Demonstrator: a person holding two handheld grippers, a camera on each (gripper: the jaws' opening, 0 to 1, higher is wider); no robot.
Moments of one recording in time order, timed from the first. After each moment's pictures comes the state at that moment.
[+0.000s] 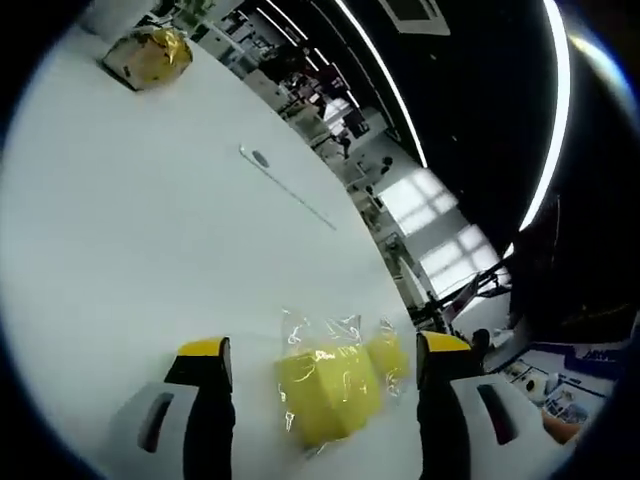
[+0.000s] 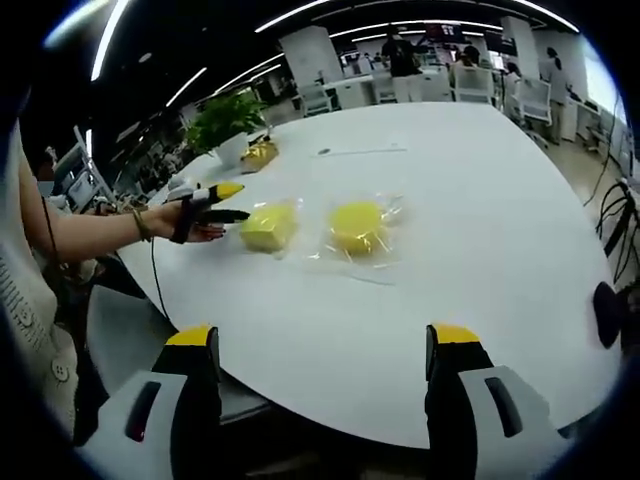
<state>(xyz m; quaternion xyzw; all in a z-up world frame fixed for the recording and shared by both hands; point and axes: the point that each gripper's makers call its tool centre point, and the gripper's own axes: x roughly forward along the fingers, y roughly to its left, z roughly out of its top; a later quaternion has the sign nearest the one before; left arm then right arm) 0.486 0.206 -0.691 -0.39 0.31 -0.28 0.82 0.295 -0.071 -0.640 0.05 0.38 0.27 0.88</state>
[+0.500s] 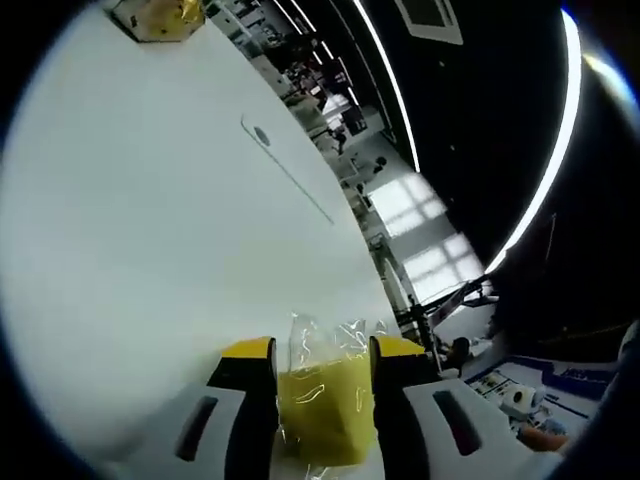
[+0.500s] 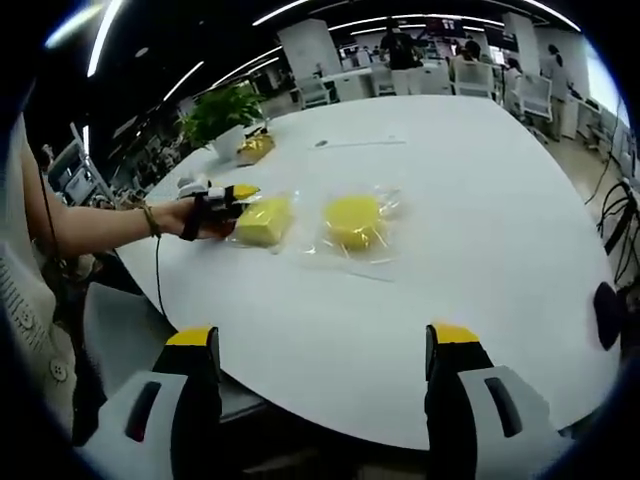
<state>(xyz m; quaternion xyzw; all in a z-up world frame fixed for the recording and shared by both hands) 0.495 0.191 -0.713 -0.44 0.33 -0.29 0.79 0.299 -0.070 -0.647 0.05 0.40 0.27 0.88</state>
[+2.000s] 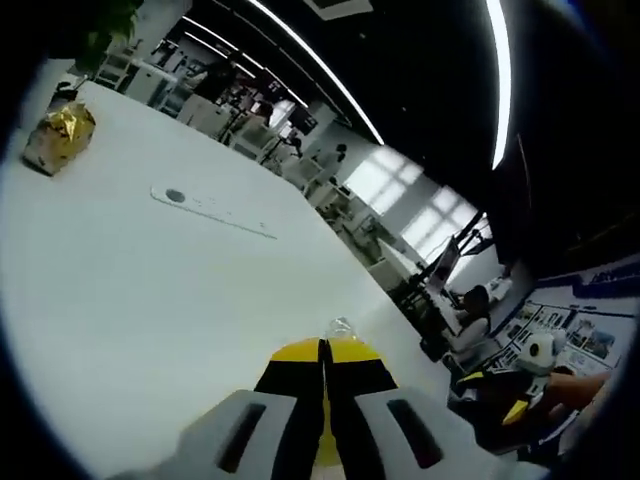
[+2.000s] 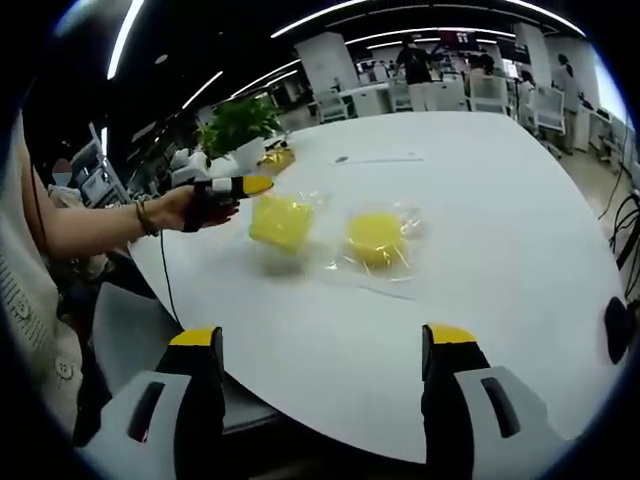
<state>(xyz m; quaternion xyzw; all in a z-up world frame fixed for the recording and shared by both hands) 0.479 0.151 -0.622 -0.28 0.26 -0.37 0.85 0.304 -0.042 -0.636 0.06 0.36 0.31 0.88</state>
